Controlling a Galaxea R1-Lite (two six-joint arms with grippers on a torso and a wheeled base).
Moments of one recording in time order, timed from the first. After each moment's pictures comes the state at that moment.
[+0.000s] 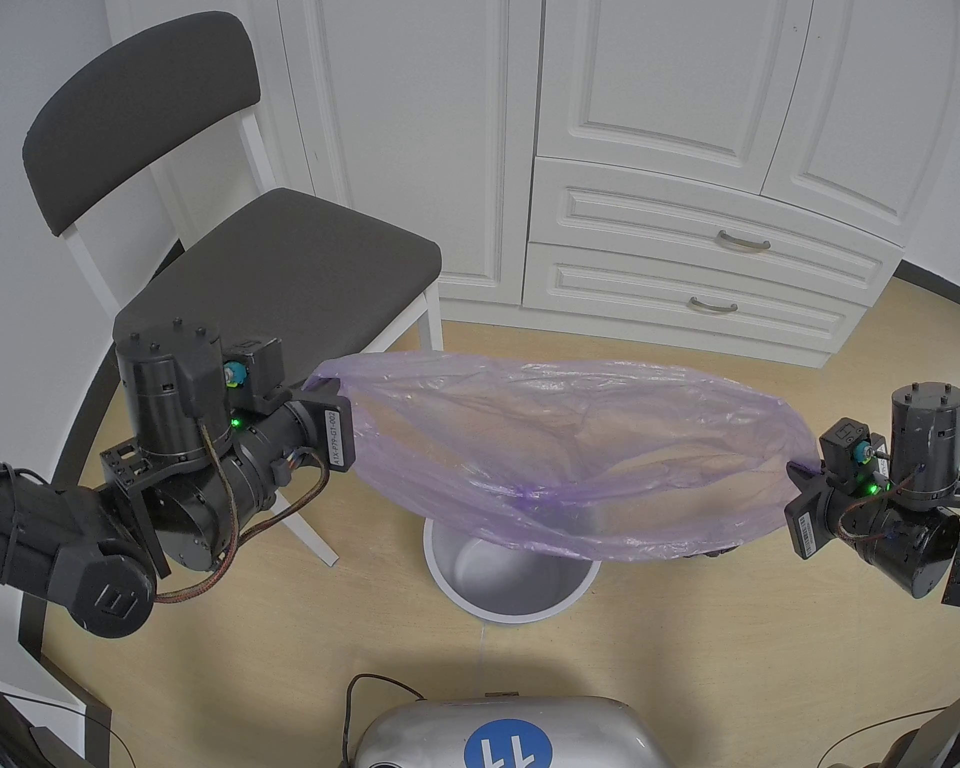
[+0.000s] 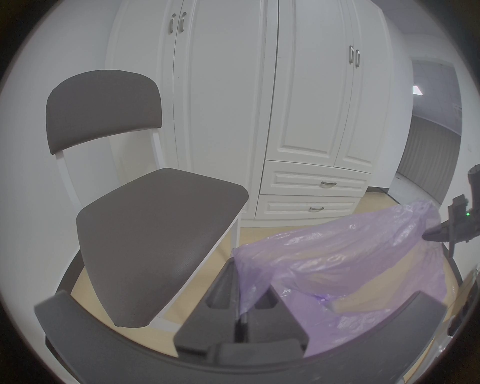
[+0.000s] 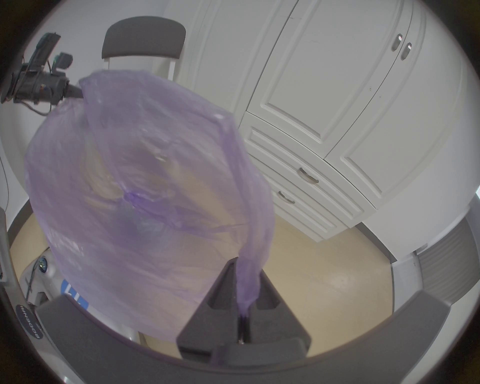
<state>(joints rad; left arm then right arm) -0.57 1.66 -0.71 -0.83 0.33 -0.03 0.50 1.39 -0.54 -0.46 -0.50 -0.33</state>
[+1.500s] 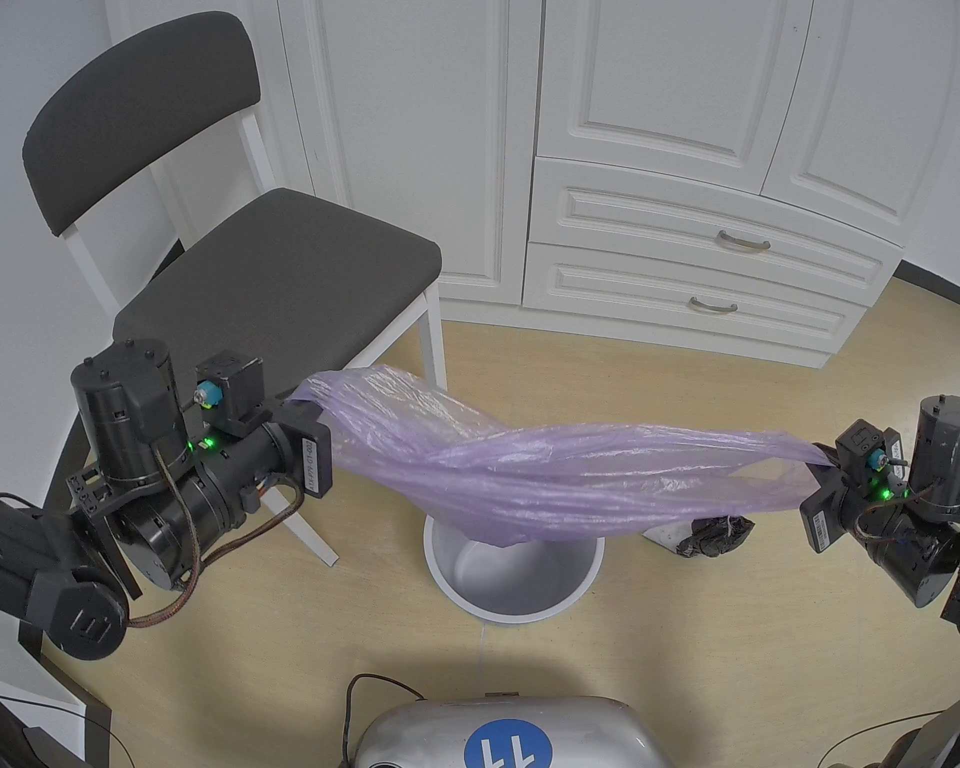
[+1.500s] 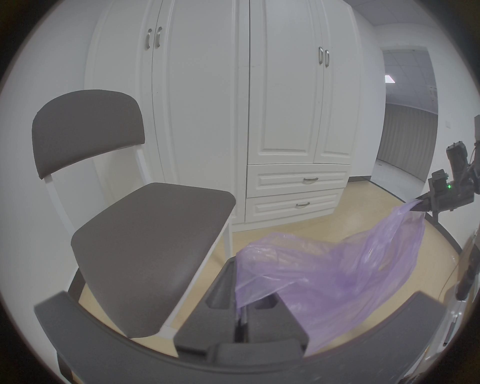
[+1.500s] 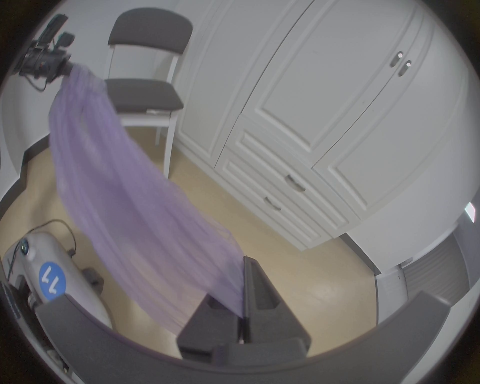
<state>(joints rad) -0.53 1.60 -0.60 -0.92 0.19 0.11 0.45 1.37 -0.43 -0.68 -0.50 -0.47</state>
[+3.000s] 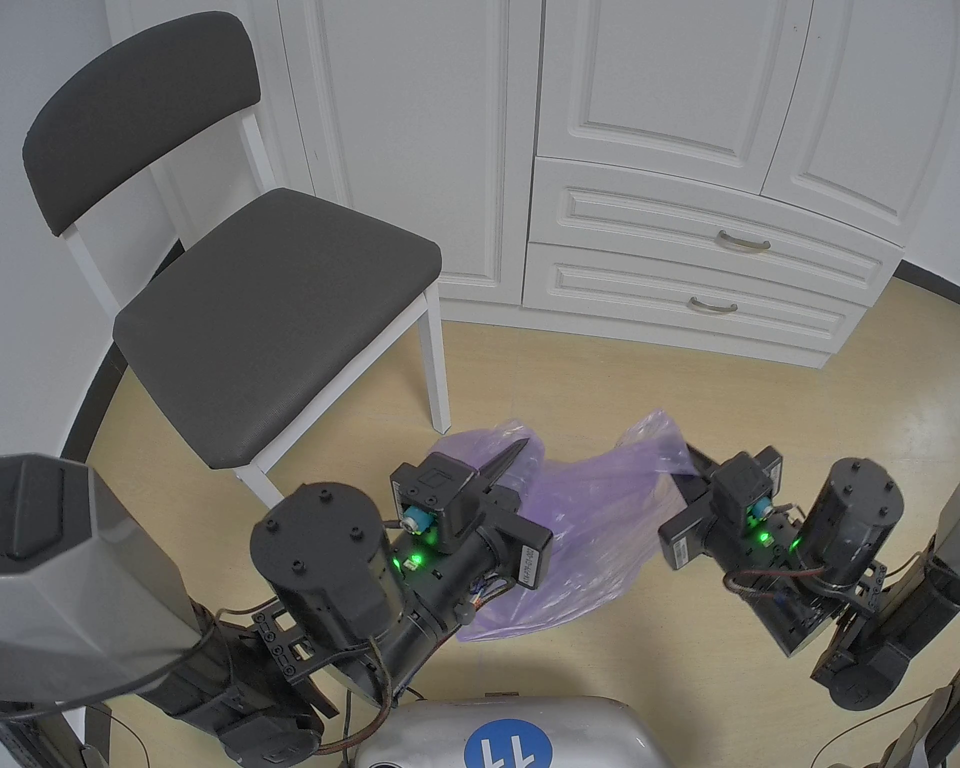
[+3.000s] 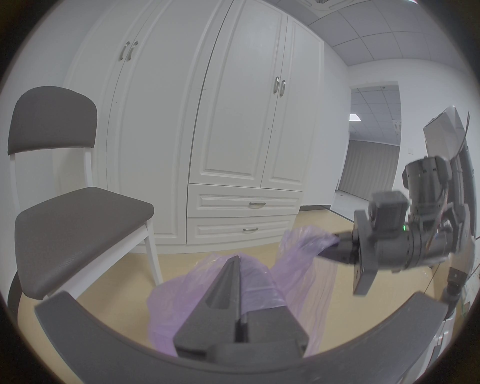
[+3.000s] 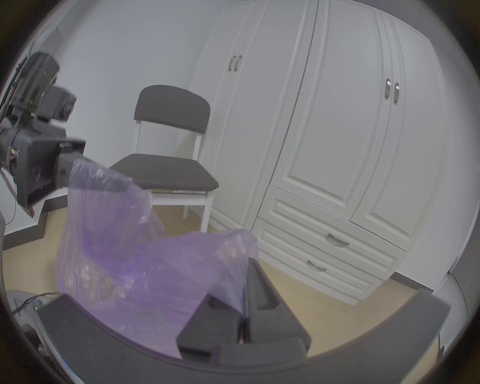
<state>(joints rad) -0.91 1.97 -0.60 -1.48 0.31 0.09 0.70 1.82 -0.35 -1.55 -0.40 -0.47</state>
